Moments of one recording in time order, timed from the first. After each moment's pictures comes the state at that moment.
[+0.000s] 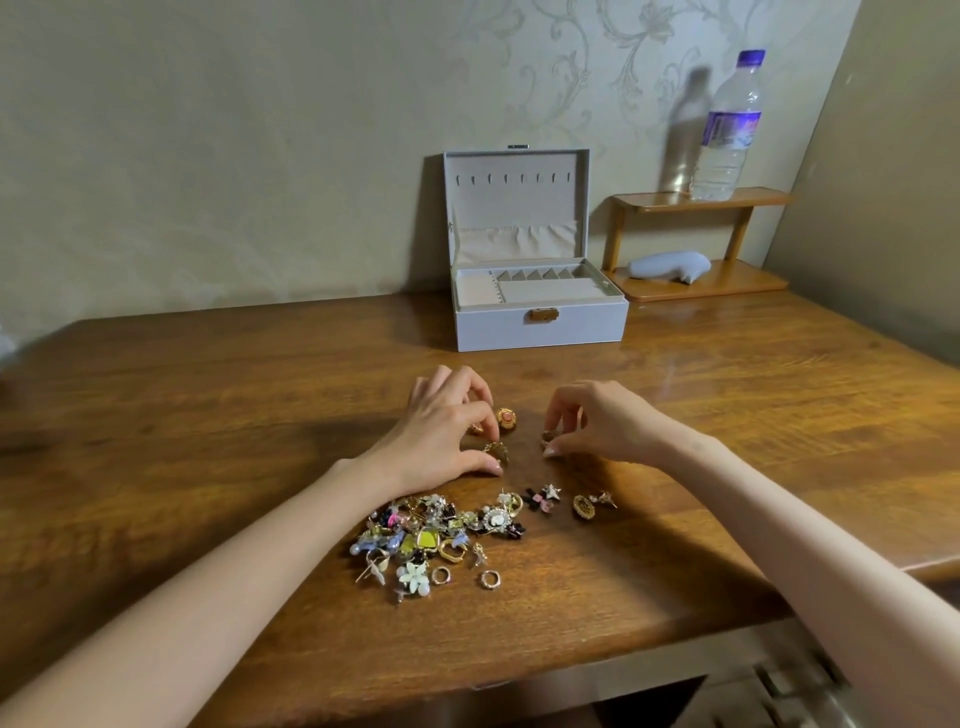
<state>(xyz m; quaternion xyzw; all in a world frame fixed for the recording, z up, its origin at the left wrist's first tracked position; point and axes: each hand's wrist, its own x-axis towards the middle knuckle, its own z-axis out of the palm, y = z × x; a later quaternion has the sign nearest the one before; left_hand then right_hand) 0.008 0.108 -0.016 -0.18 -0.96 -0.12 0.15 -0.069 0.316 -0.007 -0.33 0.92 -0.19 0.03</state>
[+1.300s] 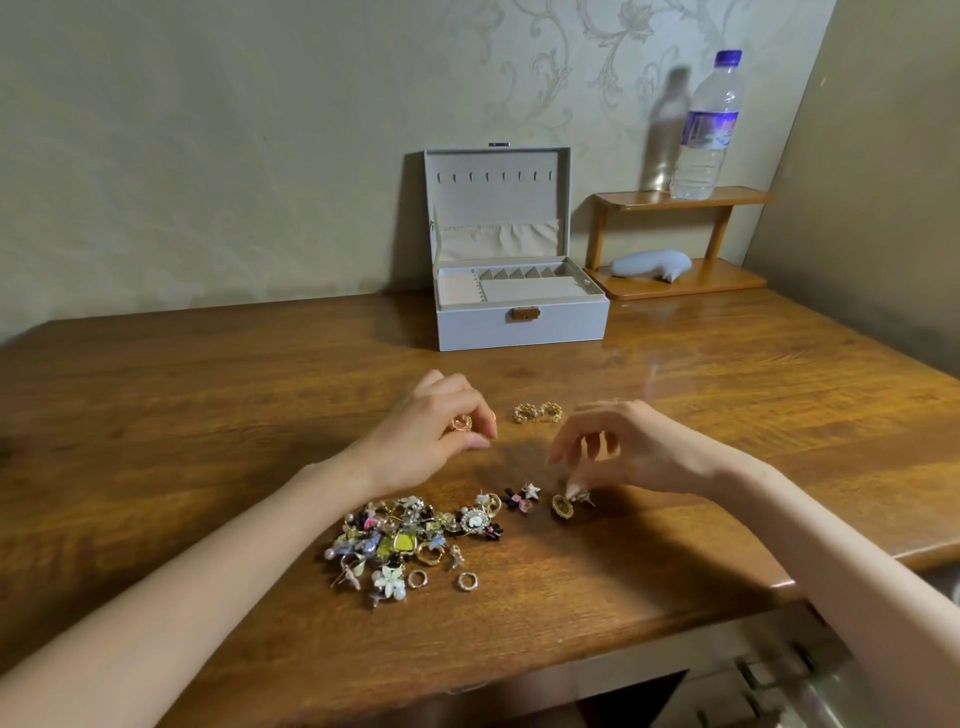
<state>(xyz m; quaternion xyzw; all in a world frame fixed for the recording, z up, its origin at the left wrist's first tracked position) 0.023 0.121 0.005 -0.19 -0.95 -0.23 0.10 -0.035 0.363 0.005 -0.44 0.85 -0.29 0.08</state>
